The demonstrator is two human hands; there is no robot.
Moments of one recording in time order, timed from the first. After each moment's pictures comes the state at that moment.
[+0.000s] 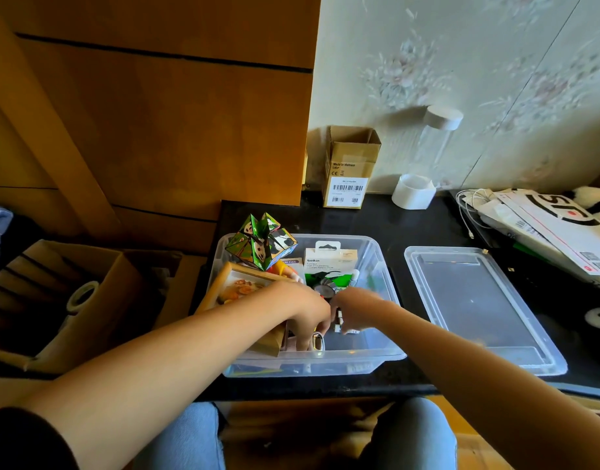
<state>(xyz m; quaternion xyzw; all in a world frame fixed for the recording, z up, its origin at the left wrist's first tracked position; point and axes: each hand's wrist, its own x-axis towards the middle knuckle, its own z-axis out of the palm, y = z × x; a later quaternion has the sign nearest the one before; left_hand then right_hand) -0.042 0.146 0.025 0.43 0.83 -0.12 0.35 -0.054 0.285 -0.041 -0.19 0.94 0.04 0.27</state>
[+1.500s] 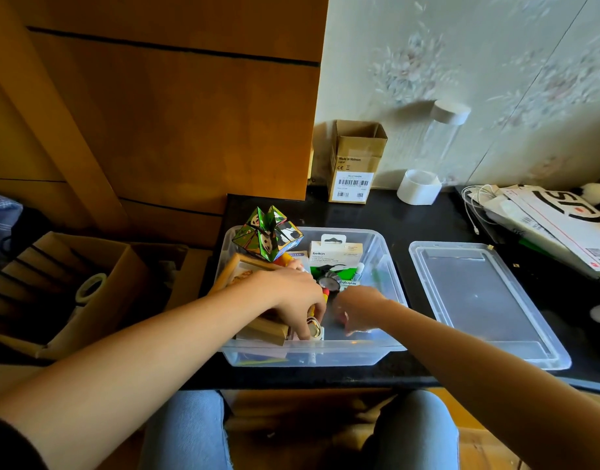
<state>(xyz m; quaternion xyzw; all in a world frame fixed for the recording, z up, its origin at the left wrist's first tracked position) -0.037 0.117 0.032 0.44 0.86 -0.07 0.23 -0.043 0.281 -0.046 -0.23 0.93 0.11 0.24</state>
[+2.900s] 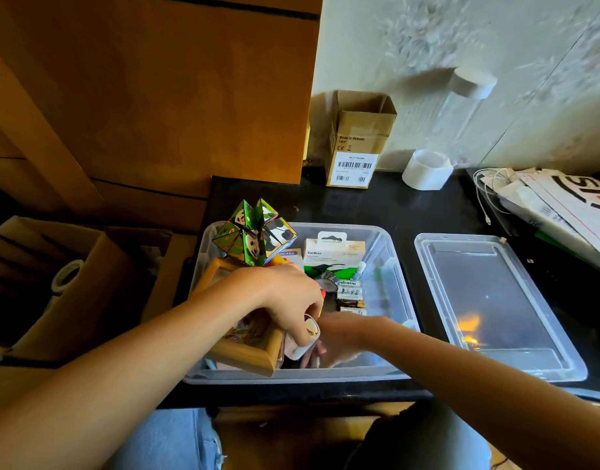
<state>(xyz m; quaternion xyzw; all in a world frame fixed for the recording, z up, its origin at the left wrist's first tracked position) -0.074 0.120 0.017 0.46 0.84 -0.01 0.28 -0.043 0.261 -0.064 -0.35 0.86 -0.05 0.37</state>
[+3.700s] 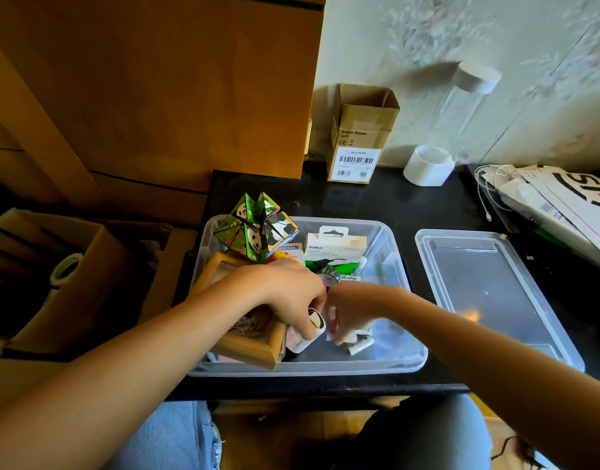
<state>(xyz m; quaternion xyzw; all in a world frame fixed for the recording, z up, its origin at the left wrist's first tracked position) -0.072 0.120 0.011 0.44 0.86 -0.01 0.25 -0.067 0.274 -0.037 -0.28 0.88 -0.01 0.38</state>
